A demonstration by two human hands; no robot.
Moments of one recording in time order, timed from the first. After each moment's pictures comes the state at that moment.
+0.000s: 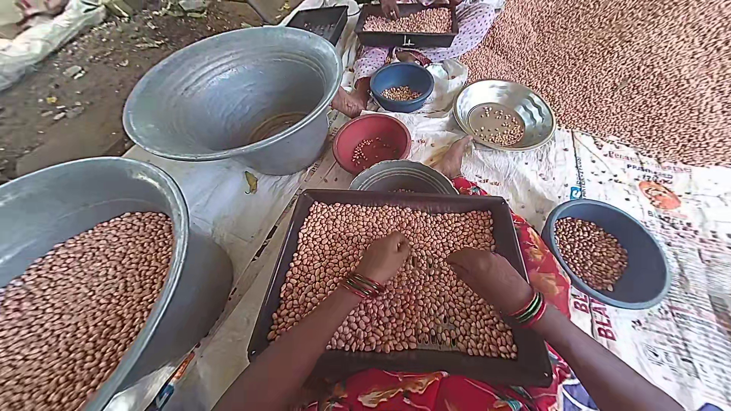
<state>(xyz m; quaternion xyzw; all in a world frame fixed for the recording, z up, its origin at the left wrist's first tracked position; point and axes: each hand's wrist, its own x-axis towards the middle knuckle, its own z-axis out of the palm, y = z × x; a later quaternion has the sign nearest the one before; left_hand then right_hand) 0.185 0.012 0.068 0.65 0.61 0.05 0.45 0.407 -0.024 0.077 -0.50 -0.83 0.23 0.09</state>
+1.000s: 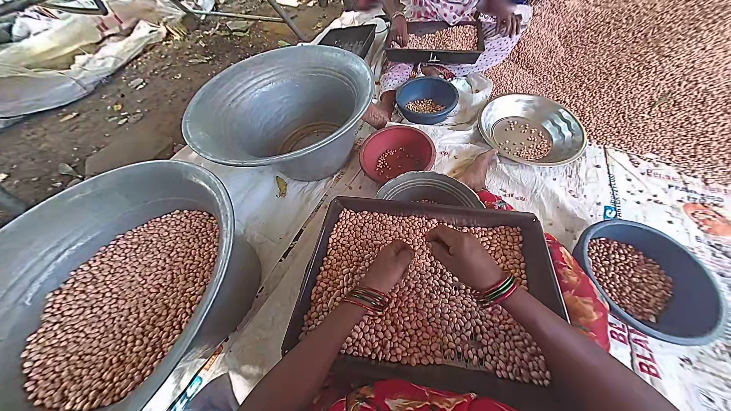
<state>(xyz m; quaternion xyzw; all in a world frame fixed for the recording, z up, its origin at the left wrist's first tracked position) 0.148 -0.002 0.065 0.52 0.62 0.24 0.53 0.324 0.018 0.097 -0.47 -0.80 0.31 0.21</state>
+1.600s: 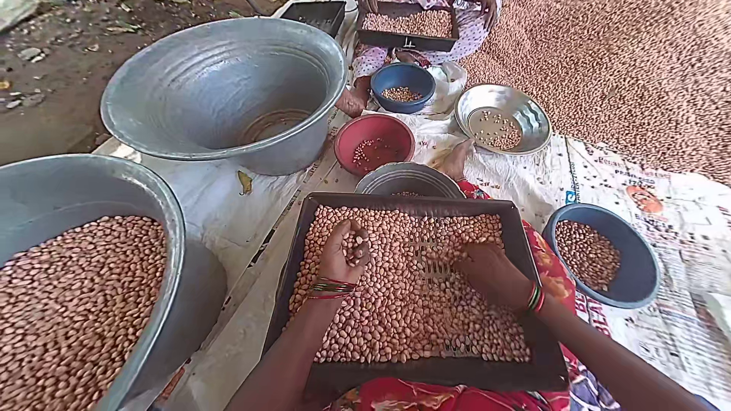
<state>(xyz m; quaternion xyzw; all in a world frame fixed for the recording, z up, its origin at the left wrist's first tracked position) 0.126 0.007 0.061 0.12 0.45 0.61 0.64 0.420 -0.010 0.039 -0.46 -0.86 0.20 -0.03</state>
